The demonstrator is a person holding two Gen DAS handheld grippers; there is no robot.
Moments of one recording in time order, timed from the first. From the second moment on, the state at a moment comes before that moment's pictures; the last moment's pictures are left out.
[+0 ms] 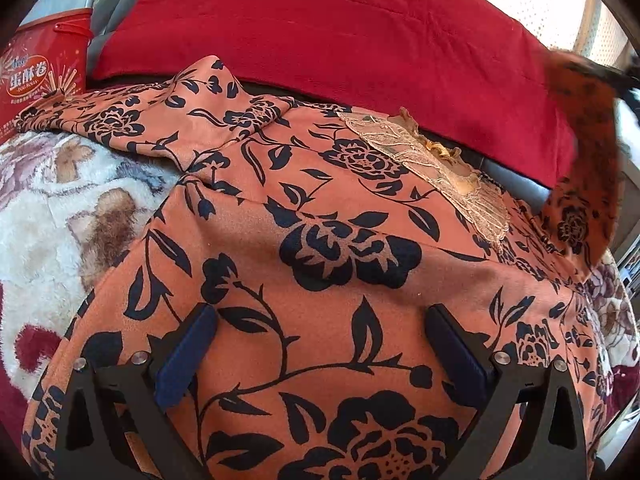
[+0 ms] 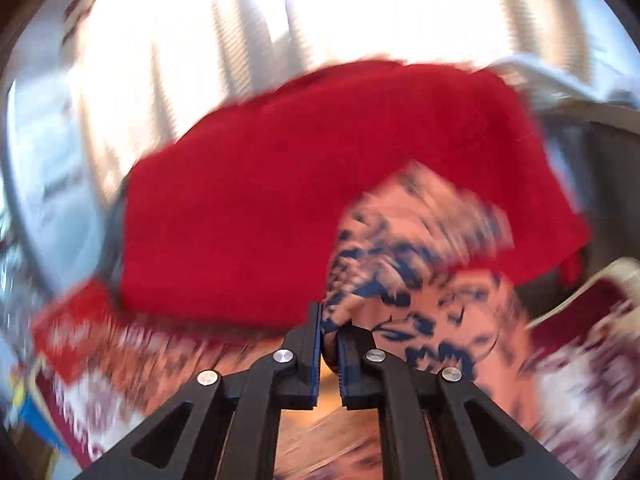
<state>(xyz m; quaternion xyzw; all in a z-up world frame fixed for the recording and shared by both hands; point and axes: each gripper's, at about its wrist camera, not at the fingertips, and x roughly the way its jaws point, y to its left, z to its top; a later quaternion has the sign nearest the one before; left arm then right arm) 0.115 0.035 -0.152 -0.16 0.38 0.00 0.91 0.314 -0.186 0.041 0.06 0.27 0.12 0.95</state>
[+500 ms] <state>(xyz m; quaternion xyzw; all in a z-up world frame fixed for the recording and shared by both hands) 0.150 0.091 -0.082 -0.29 0.37 -0.08 0.88 0.282 -0.230 -0.094 0.09 0.40 0.09 0.91</state>
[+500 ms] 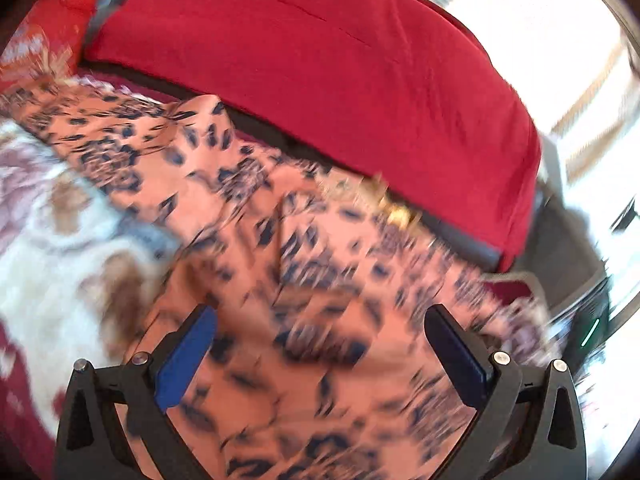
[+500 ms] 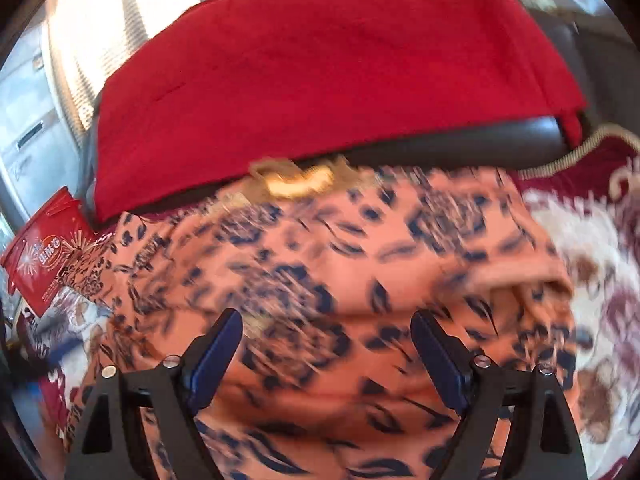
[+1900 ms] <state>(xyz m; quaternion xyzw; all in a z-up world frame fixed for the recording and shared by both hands) 0.279 0.057 -0.132 -0.12 0.44 0.01 0.89 0.435 -0.455 -0.140 0.48 0.40 0.13 0.77</state>
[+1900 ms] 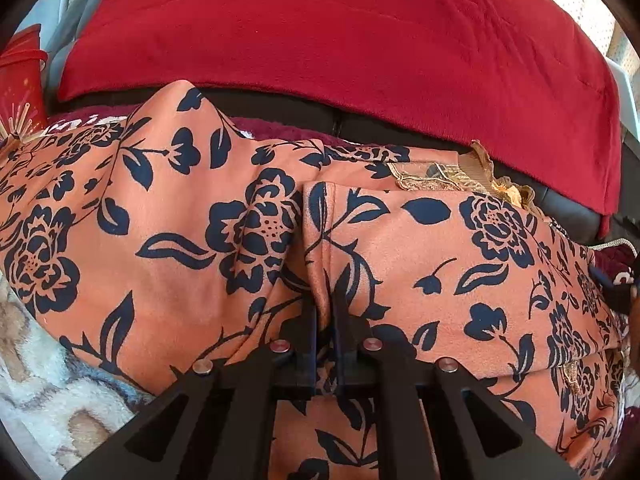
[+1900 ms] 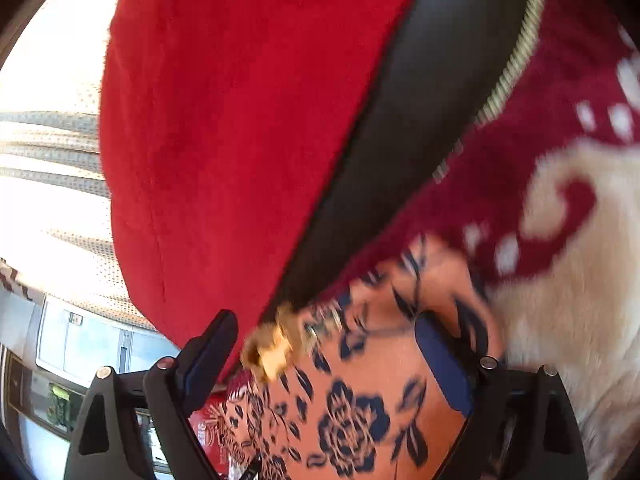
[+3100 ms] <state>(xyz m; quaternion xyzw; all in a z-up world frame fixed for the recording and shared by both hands) 0.186 0.379 -0.085 -0.47 0.29 0.13 0.82 0.320 -0.304 -0.113 0.05 0.42 0.04 0.90</state>
